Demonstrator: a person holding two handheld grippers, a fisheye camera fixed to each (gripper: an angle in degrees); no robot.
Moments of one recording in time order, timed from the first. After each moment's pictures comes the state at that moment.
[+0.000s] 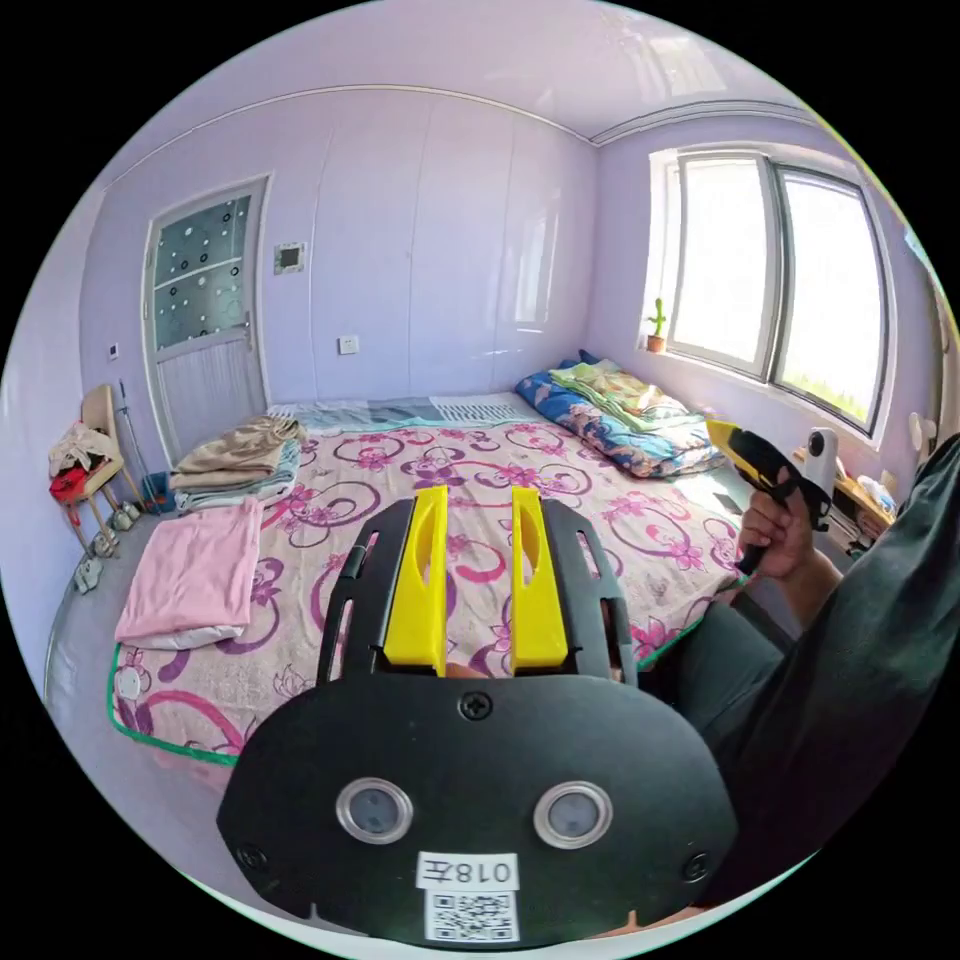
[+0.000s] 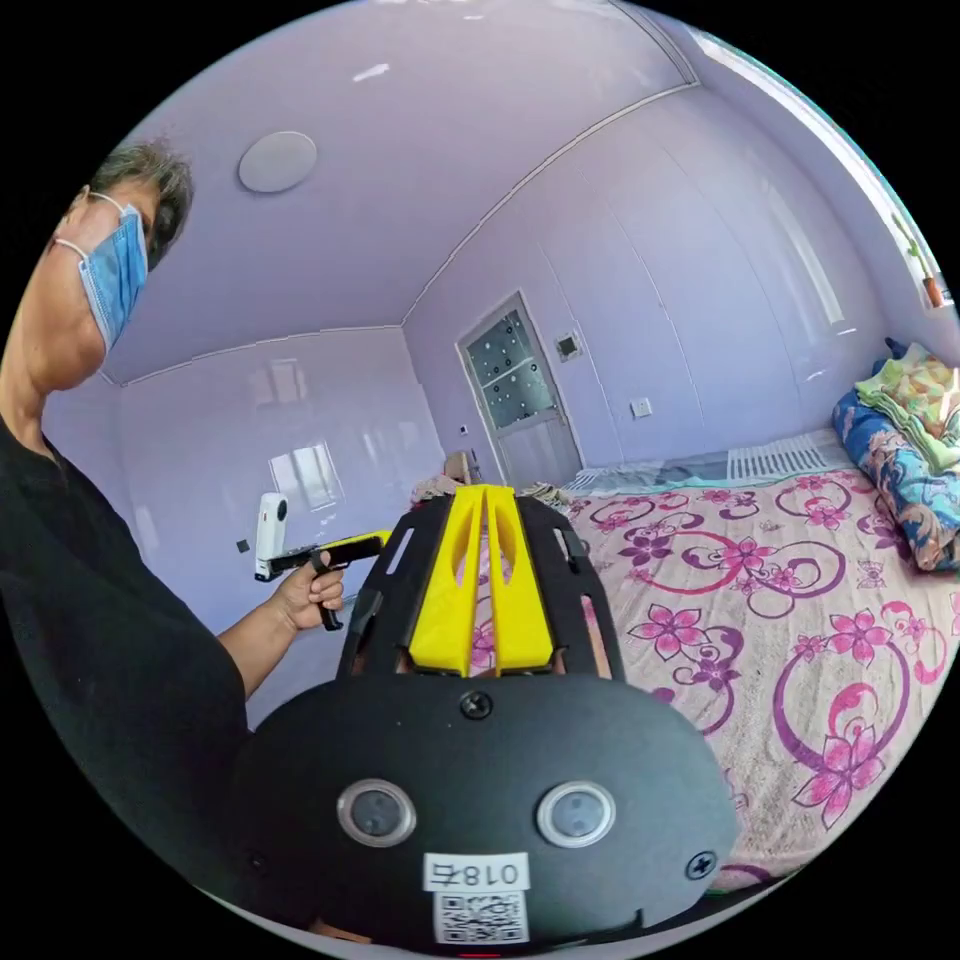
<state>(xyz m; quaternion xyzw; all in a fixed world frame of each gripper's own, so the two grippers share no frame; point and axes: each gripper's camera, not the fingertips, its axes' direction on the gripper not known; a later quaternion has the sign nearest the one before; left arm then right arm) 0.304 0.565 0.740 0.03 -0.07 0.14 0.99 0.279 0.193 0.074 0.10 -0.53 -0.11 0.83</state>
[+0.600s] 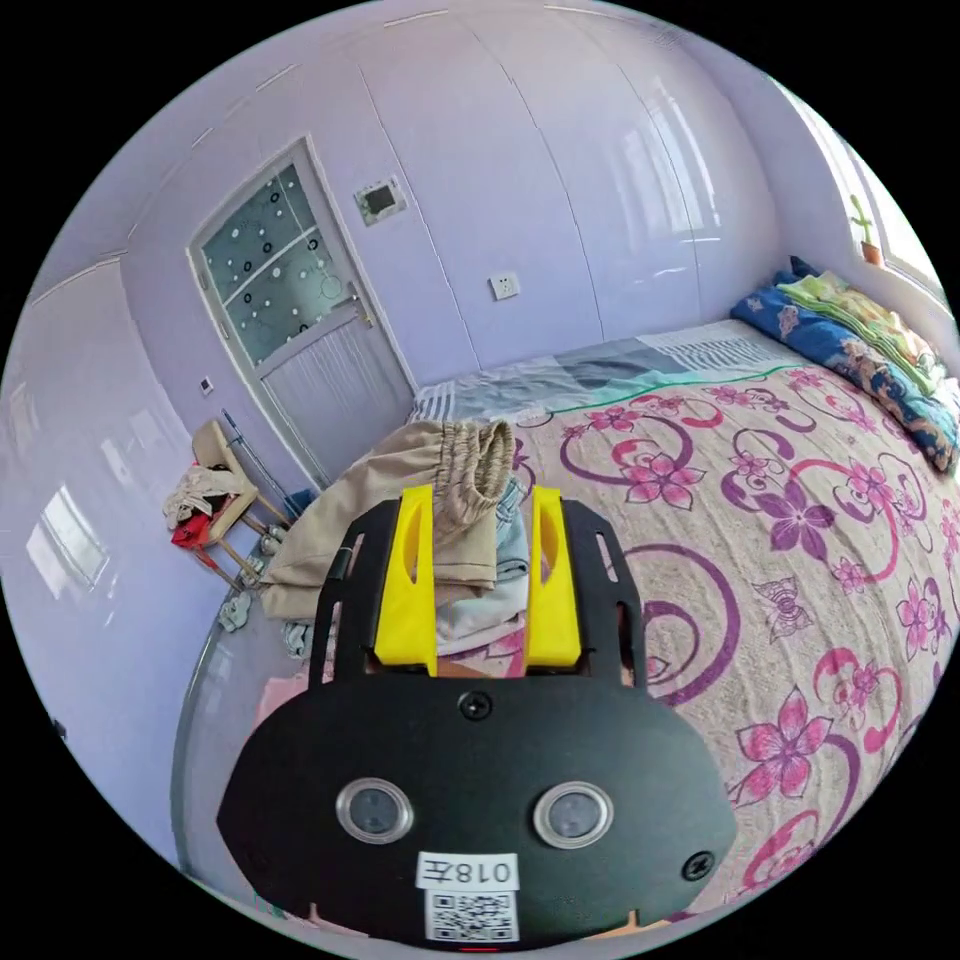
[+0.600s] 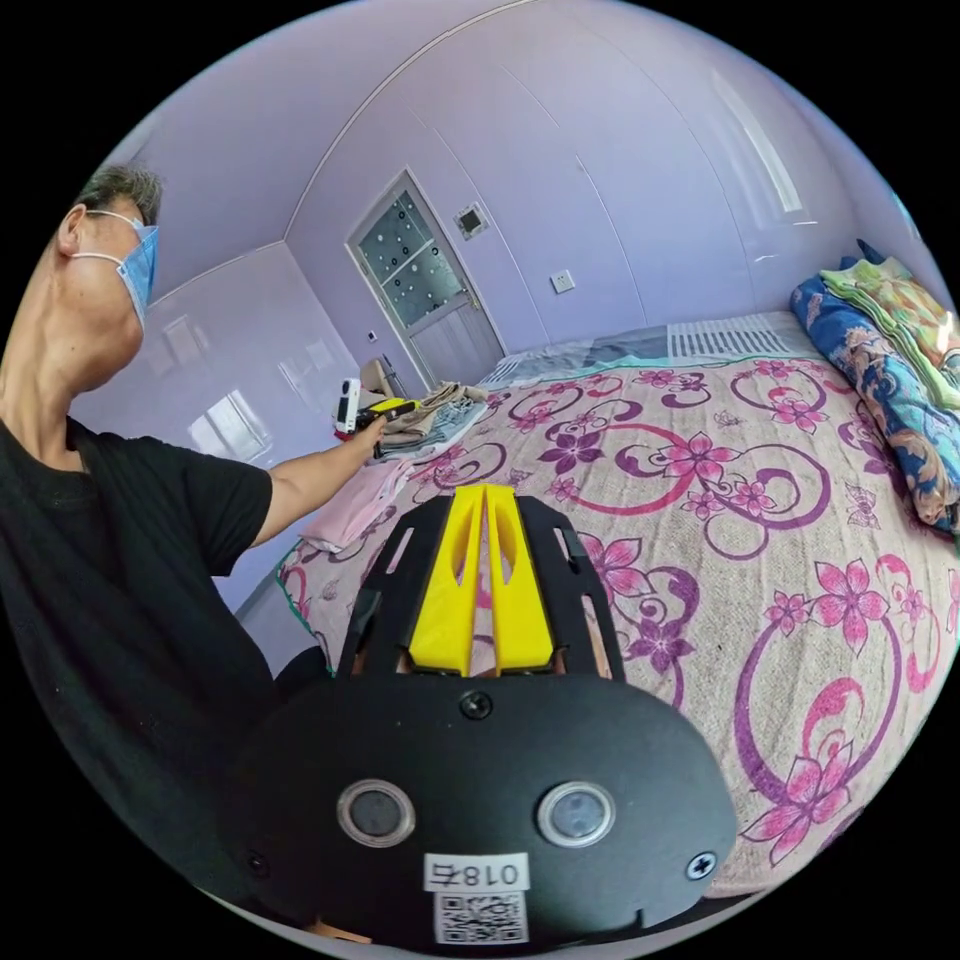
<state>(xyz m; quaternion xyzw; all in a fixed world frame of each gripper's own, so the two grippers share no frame) -0.023 0.298 1.028 -0.03 -0.33 0.19 0.93 0.221 0.098 0.235 -0.08 -0.44 -0.11 0.89</state>
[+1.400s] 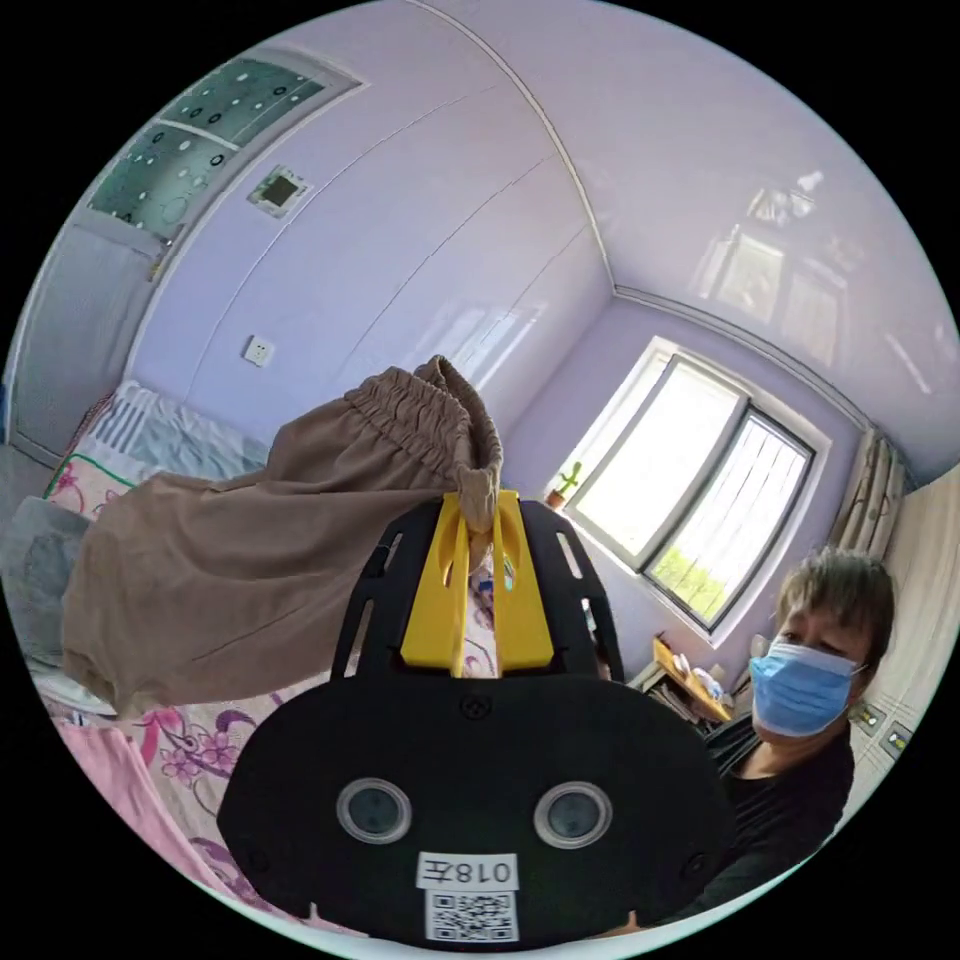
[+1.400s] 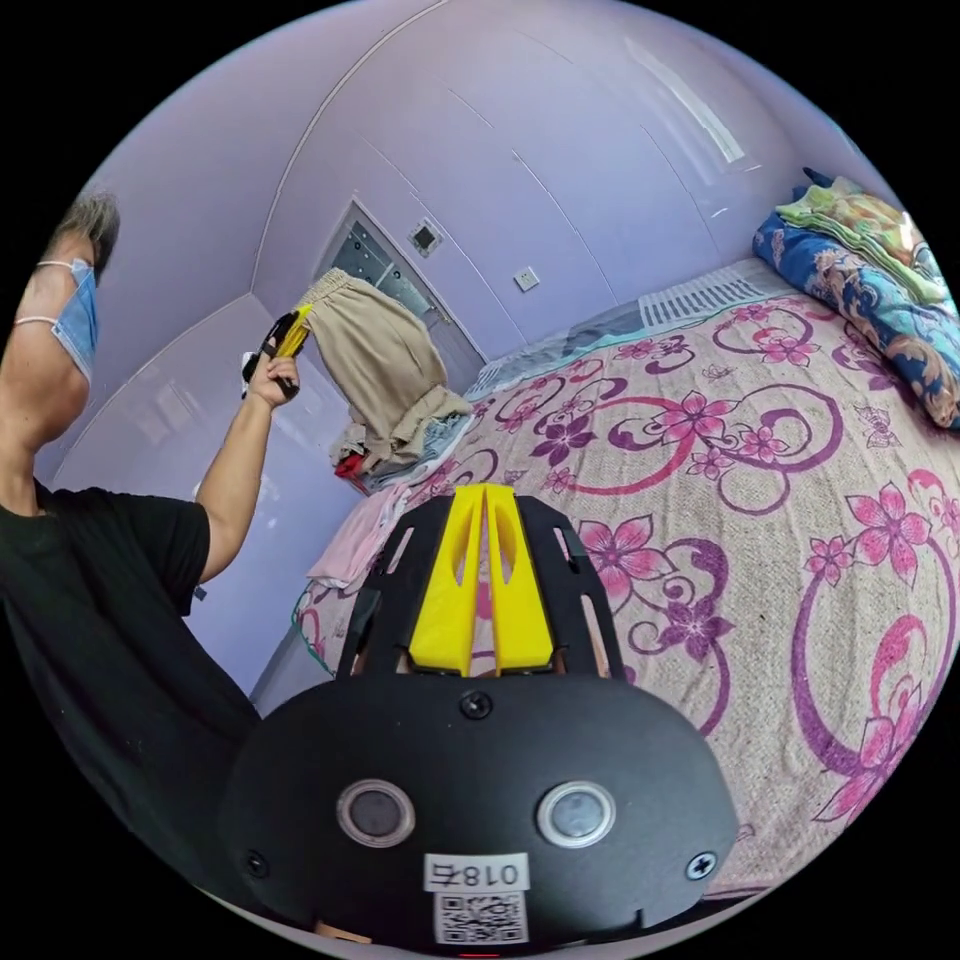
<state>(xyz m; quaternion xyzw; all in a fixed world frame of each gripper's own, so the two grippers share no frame) -0.027 0.177 0.801 0.09 0.28 0.00 0.96 0.230 0.080 0.261 -0.11 -0.44 -0.03 0.89</state>
